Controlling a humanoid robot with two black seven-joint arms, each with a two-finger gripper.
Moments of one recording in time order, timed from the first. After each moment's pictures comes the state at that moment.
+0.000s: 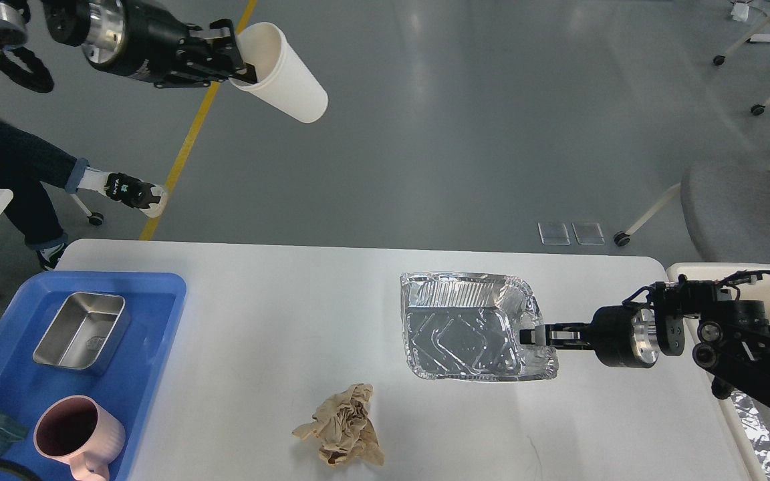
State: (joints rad) left arm -1.42 0.41 -0.67 -0.86 0.96 -0.96 0.44; right arm 0.67 -0.69 0.41 1.30 -1.35 0.47 0.22
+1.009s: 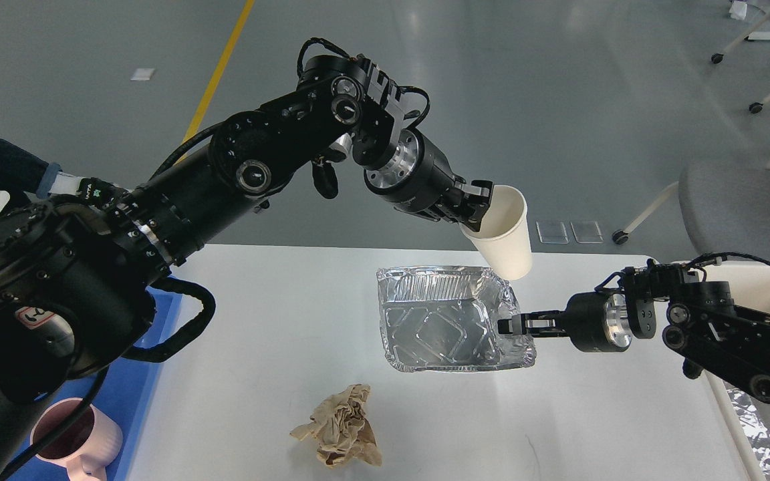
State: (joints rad) left arm -1.39 -0.16 -0.49 -0.69 1.00 -0.96 0.46; right arm 0.75 -0.60 0.38 1.23 -1.36 0.50 0.22
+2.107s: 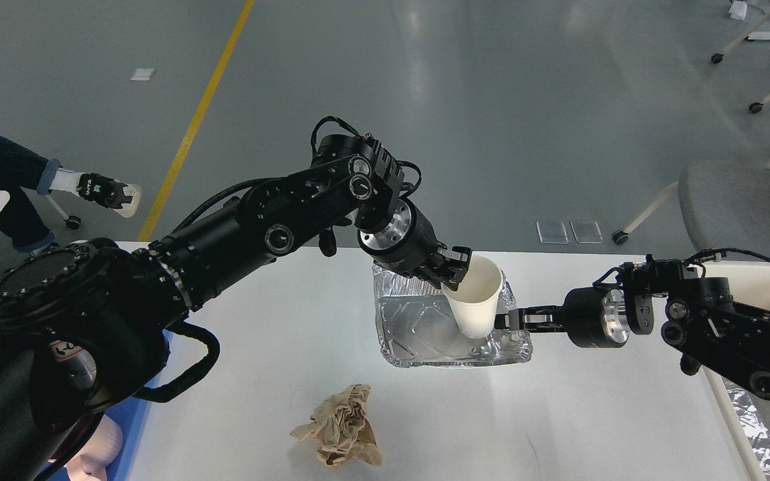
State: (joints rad) left arm -1.30 -0.21 -0.43 -0.65 1.04 -0.93 0.45; right arm 0.75 -0.61 0.38 1.24 -1.35 0.49 0.22
